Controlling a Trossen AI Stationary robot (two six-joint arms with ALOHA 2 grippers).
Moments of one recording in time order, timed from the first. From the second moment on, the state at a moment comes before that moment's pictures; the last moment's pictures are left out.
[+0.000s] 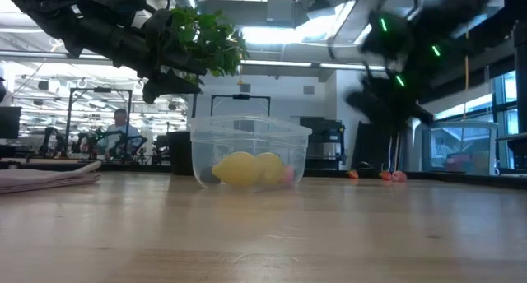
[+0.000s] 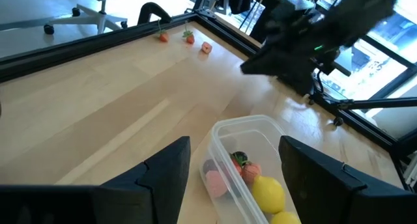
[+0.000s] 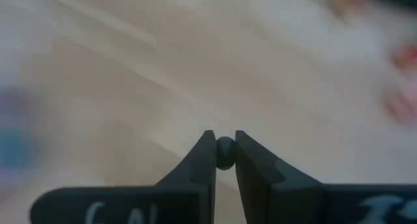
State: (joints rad) left arm 0.38 0.96 0.39 0.26 0.10 -0.46; right arm -0.14 1.36 0.65 -0.32 0.51 0.80
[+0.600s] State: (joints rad) left arm 0.38 0.96 0.39 0.19 0.09 -0.46; right arm 0.02 1.69 1.27 -0.36 0.23 0.46
